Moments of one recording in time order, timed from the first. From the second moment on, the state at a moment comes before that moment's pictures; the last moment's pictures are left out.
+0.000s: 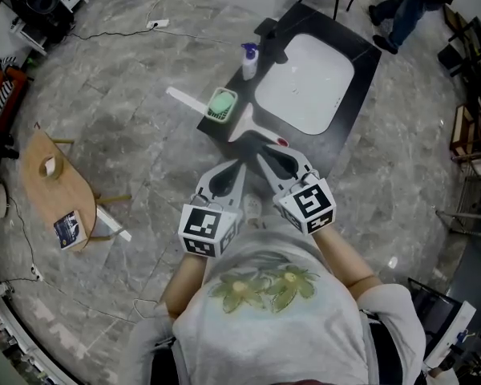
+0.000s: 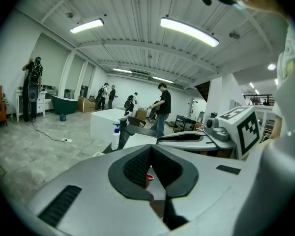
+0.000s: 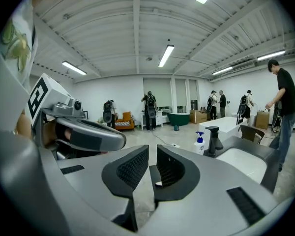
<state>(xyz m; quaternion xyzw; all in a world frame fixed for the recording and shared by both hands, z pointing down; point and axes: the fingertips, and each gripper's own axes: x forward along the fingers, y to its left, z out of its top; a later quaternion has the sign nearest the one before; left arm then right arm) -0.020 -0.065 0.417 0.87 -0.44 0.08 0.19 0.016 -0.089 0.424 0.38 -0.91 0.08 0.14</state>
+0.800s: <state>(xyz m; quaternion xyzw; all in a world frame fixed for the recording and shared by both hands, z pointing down) -0.017 -0.114 0.443 0.86 -0.45 0.11 0.21 0.023 -0.144 0.484 0.35 -0.91 0.10 0.20</state>
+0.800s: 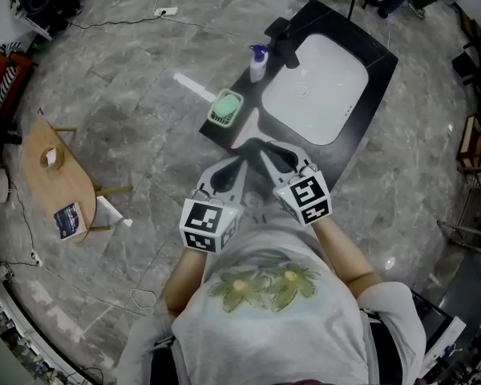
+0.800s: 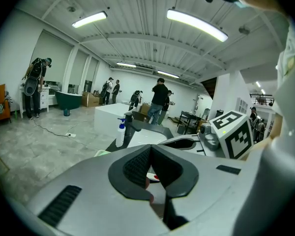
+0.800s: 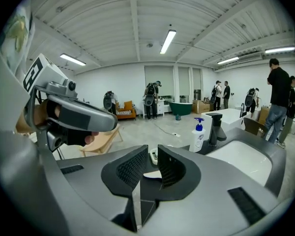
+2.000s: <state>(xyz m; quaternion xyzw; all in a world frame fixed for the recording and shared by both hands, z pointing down) -0.040 -0.139 0.464 0.84 -0.48 0.13 0.23 0.016 -0.183 0.598 0.29 -0.89 0.10 0.34</state>
